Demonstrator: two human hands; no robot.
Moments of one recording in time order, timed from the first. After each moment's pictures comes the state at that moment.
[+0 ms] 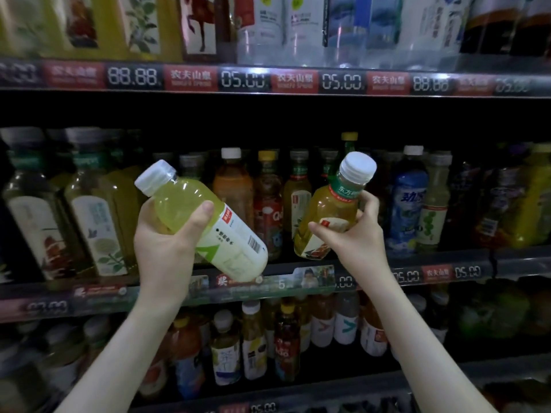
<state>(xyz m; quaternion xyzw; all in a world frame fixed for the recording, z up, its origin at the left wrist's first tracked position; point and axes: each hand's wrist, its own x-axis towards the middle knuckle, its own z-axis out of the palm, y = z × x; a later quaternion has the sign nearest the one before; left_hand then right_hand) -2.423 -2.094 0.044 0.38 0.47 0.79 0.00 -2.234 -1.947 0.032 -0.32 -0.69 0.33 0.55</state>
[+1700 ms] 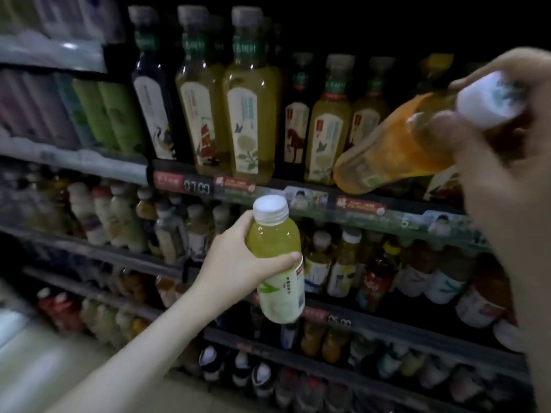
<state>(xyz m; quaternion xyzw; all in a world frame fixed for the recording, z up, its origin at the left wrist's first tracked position) -2.451 -2.217 -0.047 0.37 0.73 0.55 0.15 -2.274 -2.037 0.064 -0.09 -0.82 0.06 0.56</state>
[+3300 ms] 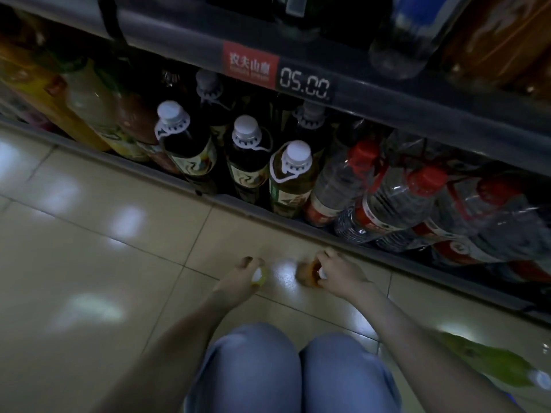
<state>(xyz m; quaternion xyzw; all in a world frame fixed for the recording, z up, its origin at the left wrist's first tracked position) -2.466 -2.269 -0.962 0.34 0.83 0.10 0.42 -2.338 -2.065 -0.925 -0.22 -0.89 0.21 -0.33</state>
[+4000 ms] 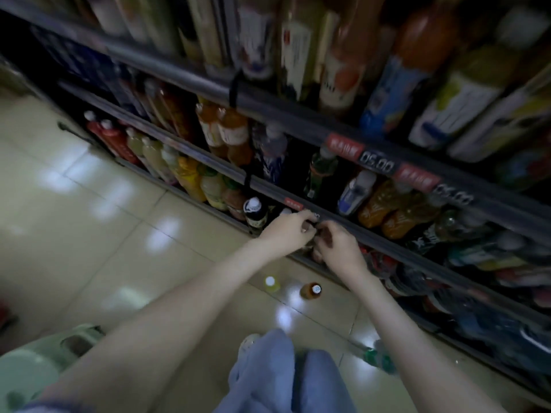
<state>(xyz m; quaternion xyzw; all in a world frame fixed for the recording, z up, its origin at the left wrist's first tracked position) -2.486 -2.235 -0.417 0.36 0.83 0.27 0.32 -2.377 -2.125 -0.433 -0.28 -0.88 0.39 -0.02</state>
